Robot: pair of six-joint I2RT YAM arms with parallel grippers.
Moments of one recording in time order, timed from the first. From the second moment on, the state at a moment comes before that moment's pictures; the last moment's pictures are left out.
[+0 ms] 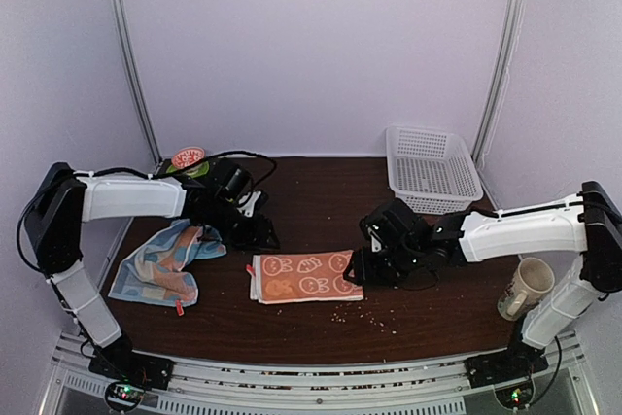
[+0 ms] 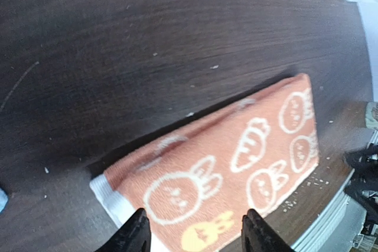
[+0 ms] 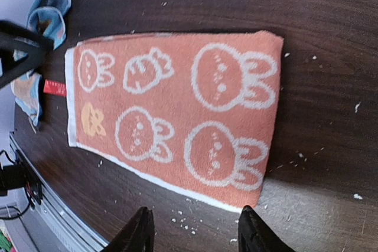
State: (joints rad) left arm -0.66 1.73 1.12 -0.43 0.31 -0.49; right arm 0.97 1.54 0.91 -0.30 -0.03 0.84
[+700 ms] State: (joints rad) left arm -0.72 1.68 1.08 -0.43 0.25 -0.48; right arm 0.84 1.66 0.76 -0.02 -0.15 1.02
